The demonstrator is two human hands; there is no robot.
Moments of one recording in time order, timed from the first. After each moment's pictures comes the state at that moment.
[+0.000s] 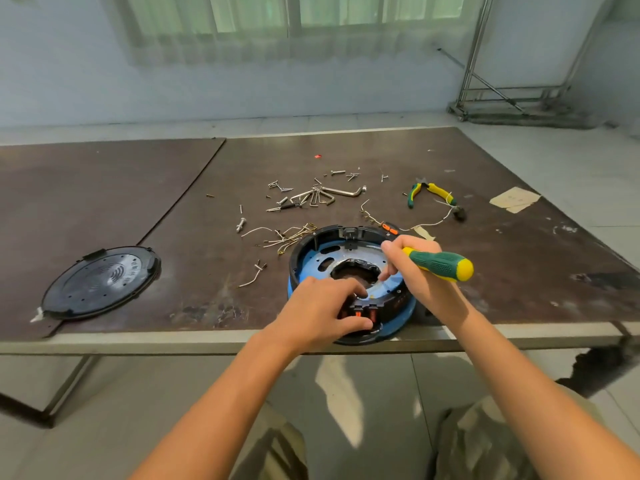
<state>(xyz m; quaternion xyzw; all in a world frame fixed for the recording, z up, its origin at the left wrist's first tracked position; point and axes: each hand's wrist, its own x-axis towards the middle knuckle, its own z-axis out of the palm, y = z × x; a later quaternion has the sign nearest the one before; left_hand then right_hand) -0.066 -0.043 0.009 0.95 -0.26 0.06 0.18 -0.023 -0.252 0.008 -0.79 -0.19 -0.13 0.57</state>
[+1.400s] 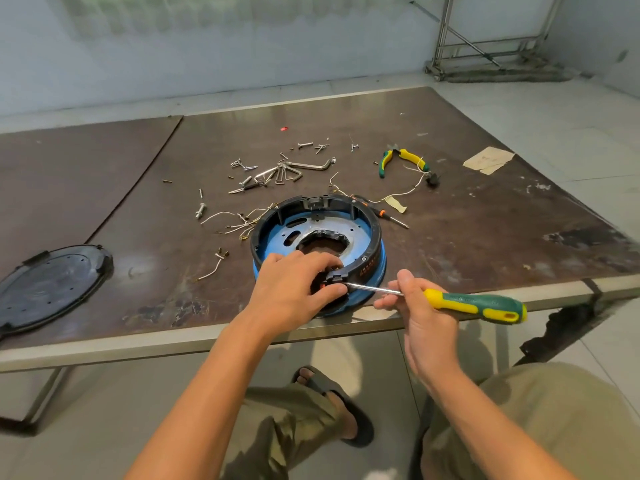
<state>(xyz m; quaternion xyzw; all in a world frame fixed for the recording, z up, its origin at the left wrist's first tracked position) -0.050 -0.063 -0.002 0.96 -0.22 0.08 0.16 -0.101 -0.258 -0.059 -0.54 0.08 -0.18 0.82</state>
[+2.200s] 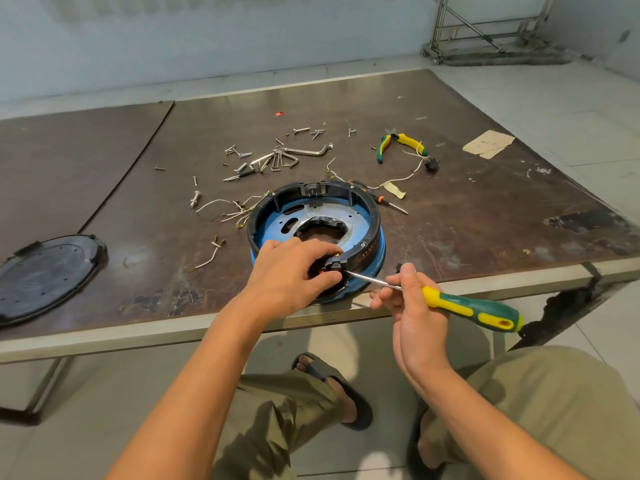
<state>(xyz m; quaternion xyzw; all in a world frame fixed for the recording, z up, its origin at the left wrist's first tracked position) -0.046 -0.059 0.000 0.95 -0.23 0.05 0.18 -0.113 -0.241 -0.065 -0.51 0.08 -0.19 0.84</state>
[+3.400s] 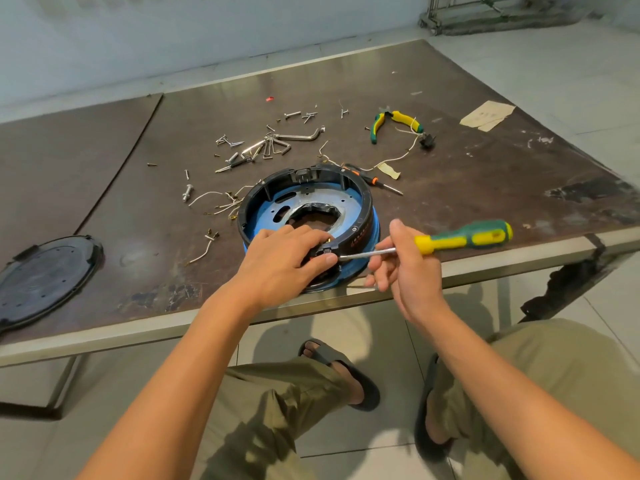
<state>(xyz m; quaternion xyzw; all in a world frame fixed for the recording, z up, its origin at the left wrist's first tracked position) -0.044 -0.064 0.008 0.96 -0.27 0.00 0.12 -0.077 -0.263 -0.048 -0.53 0.05 -0.09 0.84</state>
